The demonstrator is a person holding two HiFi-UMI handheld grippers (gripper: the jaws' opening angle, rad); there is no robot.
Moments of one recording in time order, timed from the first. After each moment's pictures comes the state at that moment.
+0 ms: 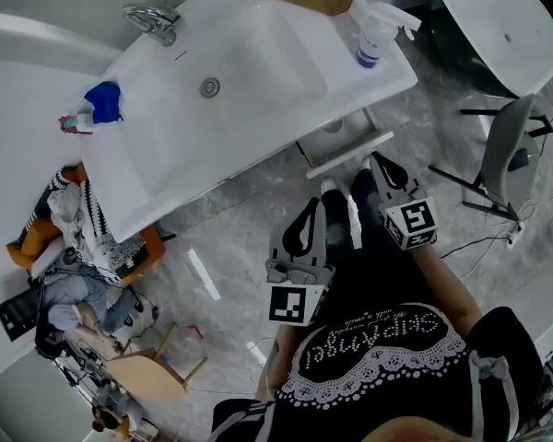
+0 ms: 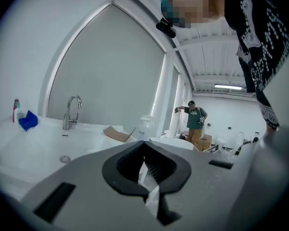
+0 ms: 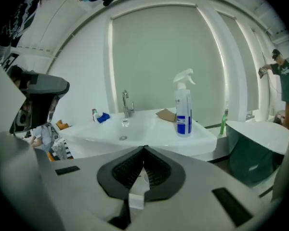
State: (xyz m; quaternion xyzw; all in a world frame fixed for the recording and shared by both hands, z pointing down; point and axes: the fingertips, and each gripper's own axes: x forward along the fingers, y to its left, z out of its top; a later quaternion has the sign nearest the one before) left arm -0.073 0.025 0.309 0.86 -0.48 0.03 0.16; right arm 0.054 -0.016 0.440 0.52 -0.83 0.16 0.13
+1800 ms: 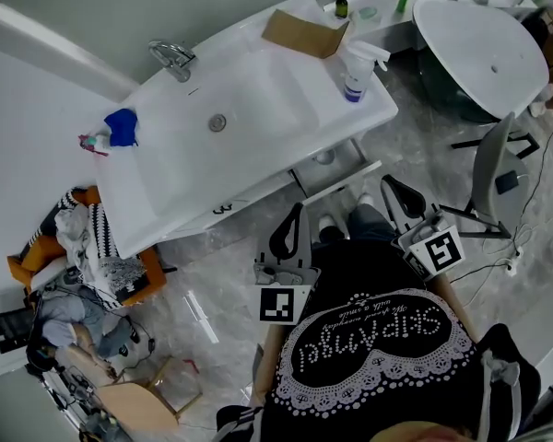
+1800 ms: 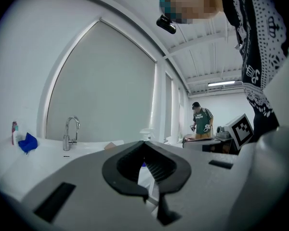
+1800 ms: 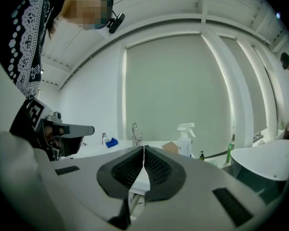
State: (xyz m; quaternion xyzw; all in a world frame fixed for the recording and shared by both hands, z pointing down) left arm -0.078 0.023 0.266 0.87 -0.48 0.01 0.07; right arm 0.075 0.015 0.294 0.50 -0.87 0.06 0.02
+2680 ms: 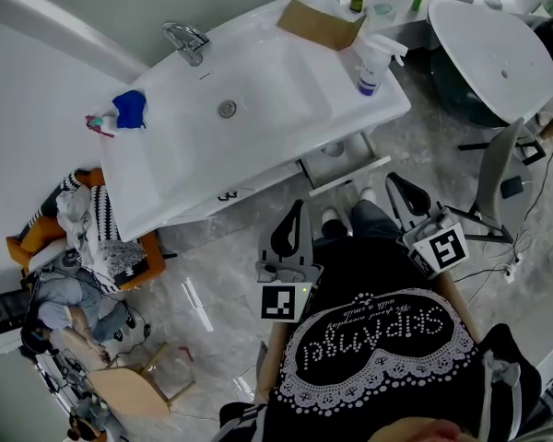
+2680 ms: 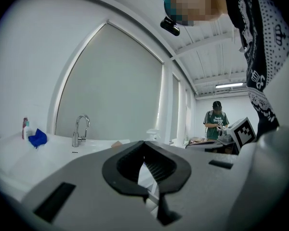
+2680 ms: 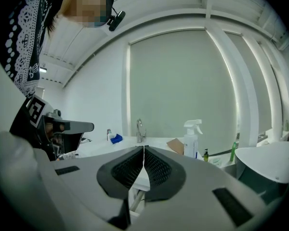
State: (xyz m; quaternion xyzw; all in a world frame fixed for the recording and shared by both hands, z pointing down) left arm -0.099 0.035 0.268 0.85 -0.52 -0.01 0.09; right arm 0.062 0.021 0.299 0.47 -0.88 0.06 0.04
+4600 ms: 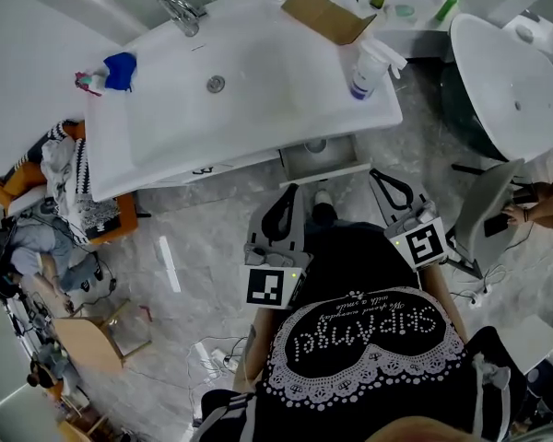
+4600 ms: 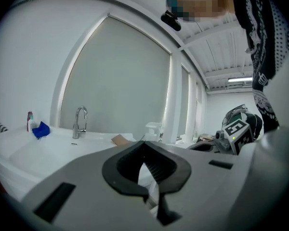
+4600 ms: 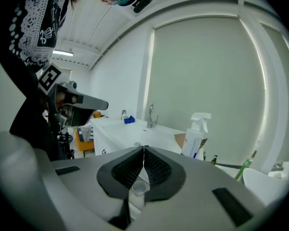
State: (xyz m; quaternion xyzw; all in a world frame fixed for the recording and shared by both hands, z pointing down) left arm -0.026 0.002 0.287 0.82 -0.57 0.02 0.11; right arm 0.103 -0.021 0.342 0.34 -0.92 -0.01 0.18
